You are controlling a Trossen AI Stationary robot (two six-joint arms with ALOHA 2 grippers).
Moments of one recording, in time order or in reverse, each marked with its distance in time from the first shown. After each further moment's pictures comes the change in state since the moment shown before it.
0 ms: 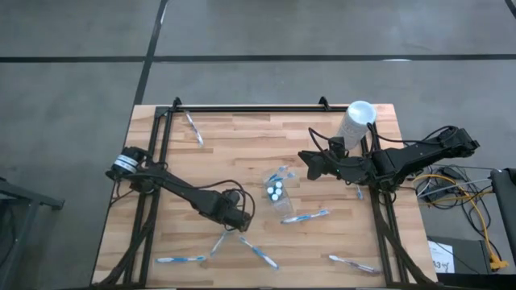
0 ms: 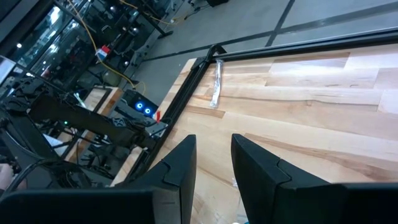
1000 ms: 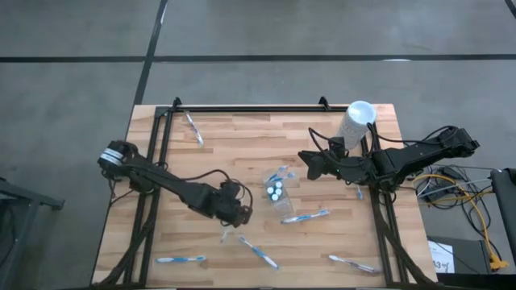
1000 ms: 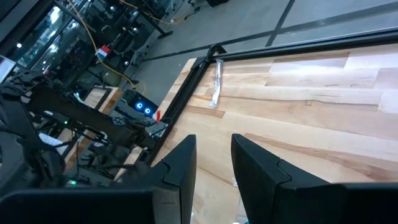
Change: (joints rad) left arm -0.002 -0.149 0.014 -0.007 -0.237 0.104; right arm 0.000 0.000 0.000 0.000 0.000 0.000
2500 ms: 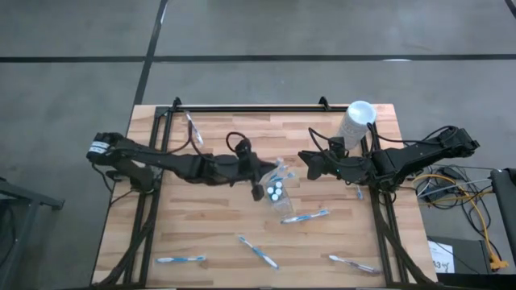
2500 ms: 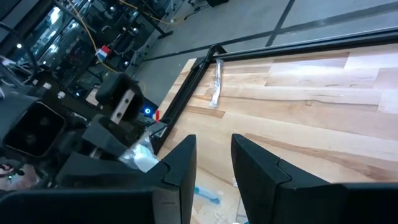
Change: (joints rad) left arm 0.227 -0.155 -0.012 0.797 -0.069 1.280; right arm 0.000 0.000 0.000 0.000 0.000 0.002
